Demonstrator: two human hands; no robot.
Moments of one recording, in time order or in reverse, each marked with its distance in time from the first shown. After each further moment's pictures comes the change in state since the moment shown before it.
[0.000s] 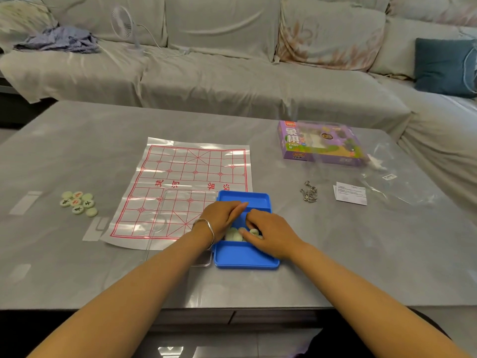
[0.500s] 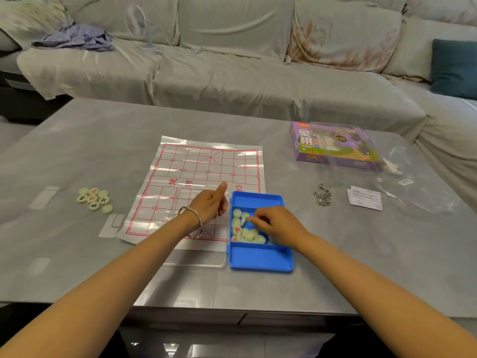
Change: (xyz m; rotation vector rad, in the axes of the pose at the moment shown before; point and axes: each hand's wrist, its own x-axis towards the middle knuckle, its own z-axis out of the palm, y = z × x) left_hand -0.007 -0.017 -0.051 -0.337 0.062 -0.334; right_hand 0.028 -0.008 -0.006 0.108 -0.100 0.138
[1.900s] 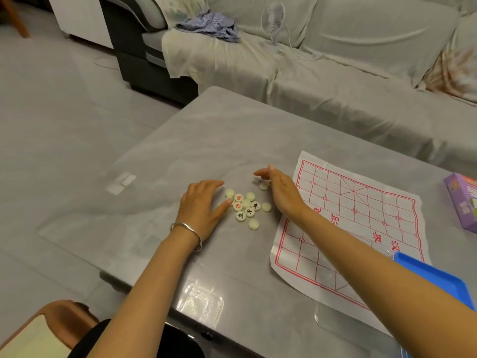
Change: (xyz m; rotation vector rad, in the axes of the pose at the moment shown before) left_hand -0.053 -0.190 -0.230 0.405 0.512 -0.034; right_hand 0.231 -0.227 0.119 0.535 0.001 -0.057
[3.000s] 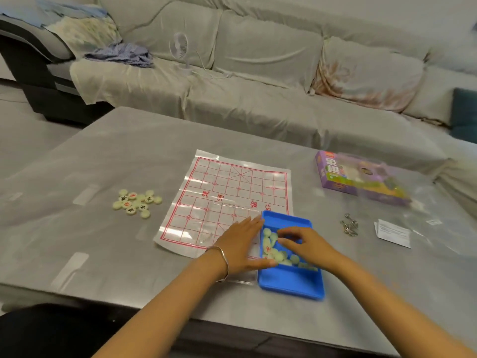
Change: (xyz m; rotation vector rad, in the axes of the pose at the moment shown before) left_hand -0.094 0.235 0.123 0.001 -0.624 0.471; right_hand -0.240 0.090 -0.210 -0.368 -0.027 0.239
